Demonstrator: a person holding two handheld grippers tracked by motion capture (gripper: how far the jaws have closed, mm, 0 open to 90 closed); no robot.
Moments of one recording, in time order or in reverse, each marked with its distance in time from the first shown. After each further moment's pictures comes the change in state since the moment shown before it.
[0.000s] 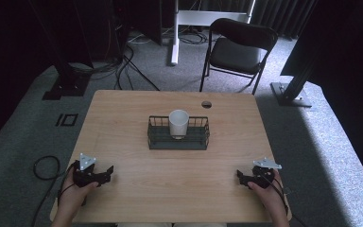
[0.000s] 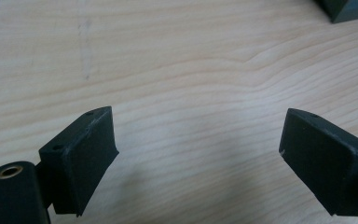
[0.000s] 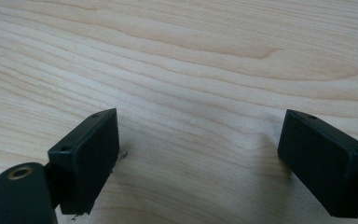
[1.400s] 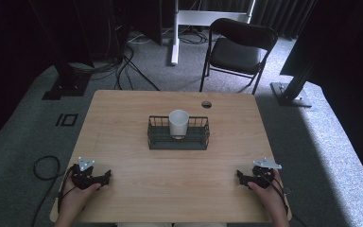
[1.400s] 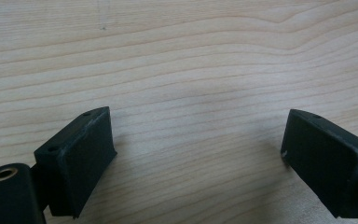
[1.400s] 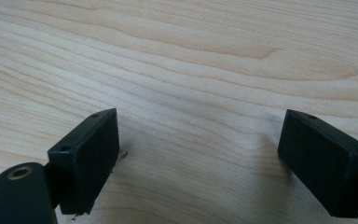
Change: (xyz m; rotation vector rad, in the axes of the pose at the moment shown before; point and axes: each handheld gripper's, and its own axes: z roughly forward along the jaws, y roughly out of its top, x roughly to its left) left arm 0.002 -0.011 0.004 0.080 0.042 -0.043; right arm 0.000 0.000 0.000 0.001 0.000 -0.001
